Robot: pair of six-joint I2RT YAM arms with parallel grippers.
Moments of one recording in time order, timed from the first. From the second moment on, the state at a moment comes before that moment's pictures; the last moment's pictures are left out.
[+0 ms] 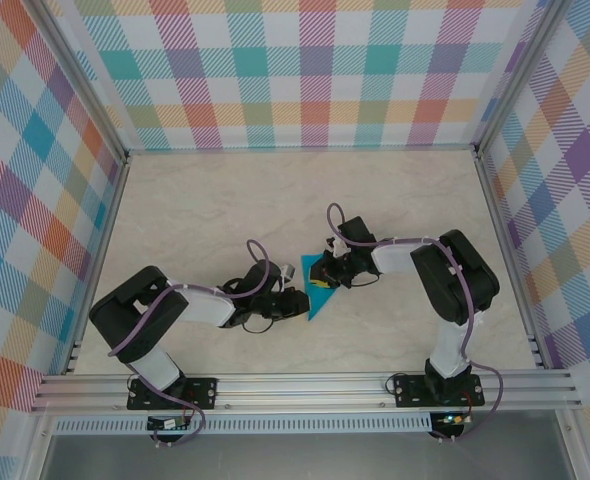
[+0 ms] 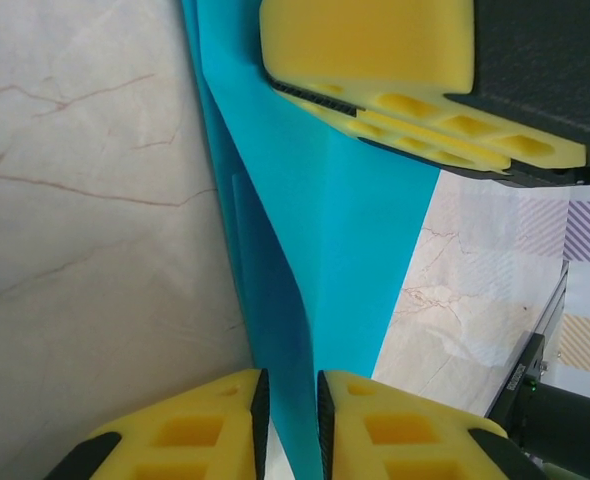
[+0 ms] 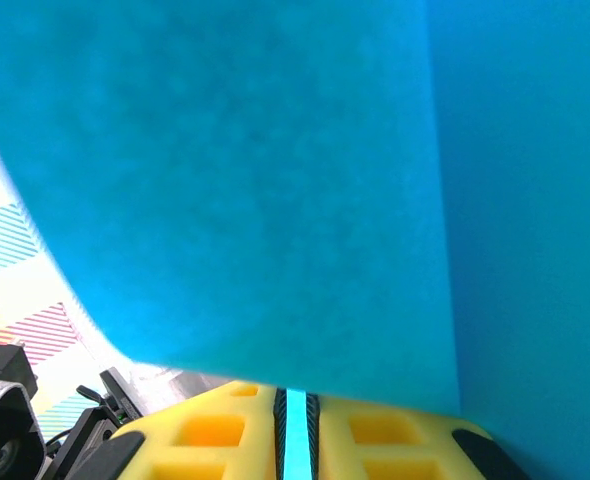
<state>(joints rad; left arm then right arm) -0.79 1.63 0.53 0.36 0.40 -0.98 0.53 1.86 0.90 -0.09 -0.67 0.84</state>
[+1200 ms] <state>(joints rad) -0.79 1.70 0.48 0.58 0.46 -1.04 0.53 1.86 0.89 -0.10 -0.67 0.82</state>
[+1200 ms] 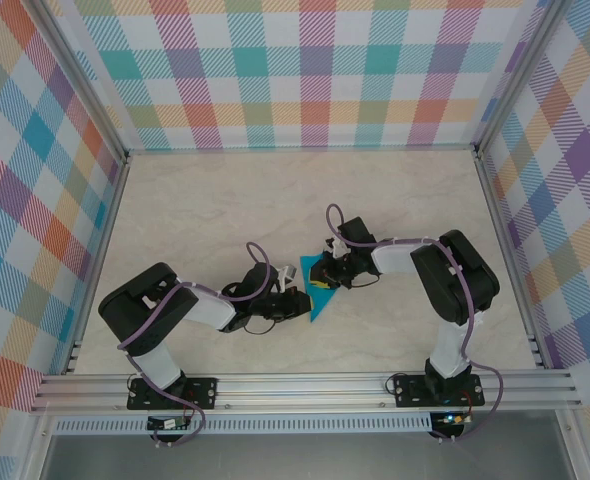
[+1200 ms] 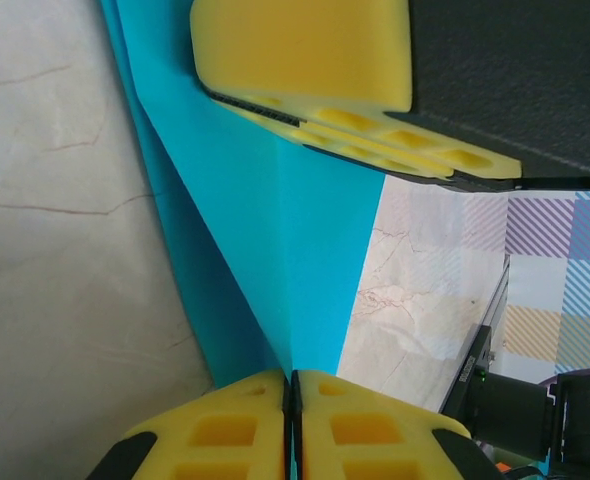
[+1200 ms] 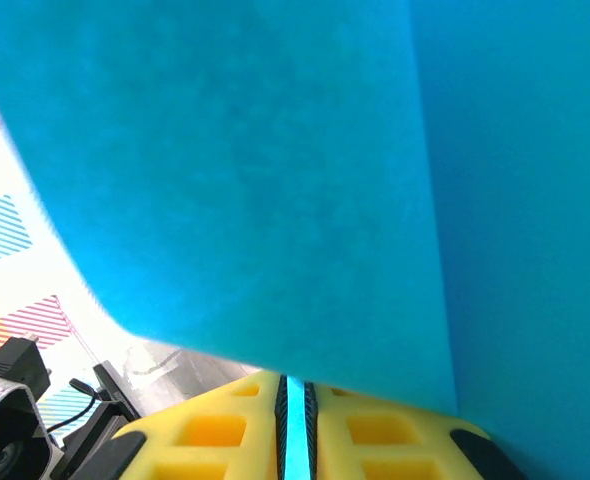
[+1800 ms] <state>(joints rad) -0.79 1.70 0.49 0.54 0.50 -1.04 0.53 1.86 0.89 -0.09 -0.68 0.81</state>
